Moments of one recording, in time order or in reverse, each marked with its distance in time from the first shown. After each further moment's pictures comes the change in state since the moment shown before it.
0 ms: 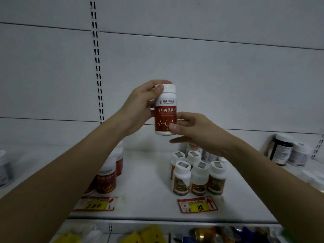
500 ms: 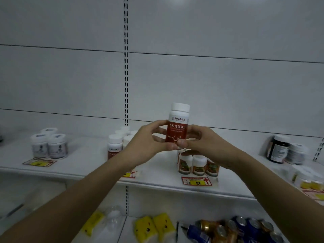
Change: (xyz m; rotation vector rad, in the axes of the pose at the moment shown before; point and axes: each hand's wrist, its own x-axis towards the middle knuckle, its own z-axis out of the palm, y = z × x) left_hand -0.144 0.009 0.024 0.431 0.043 -0.068; right_hand -0.091 -0.026 0.047 -0.098 0.045 0.008
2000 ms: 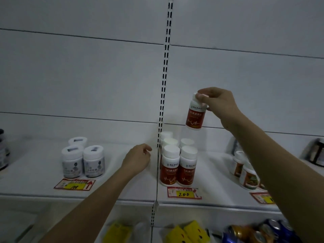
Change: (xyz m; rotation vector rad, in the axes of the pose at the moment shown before) left_hand 0.051 -0.200 -0.176 0.479 0.082 -0.301; right_hand 0.204 -0.043 0.082 -0.077 0.627 -0.113
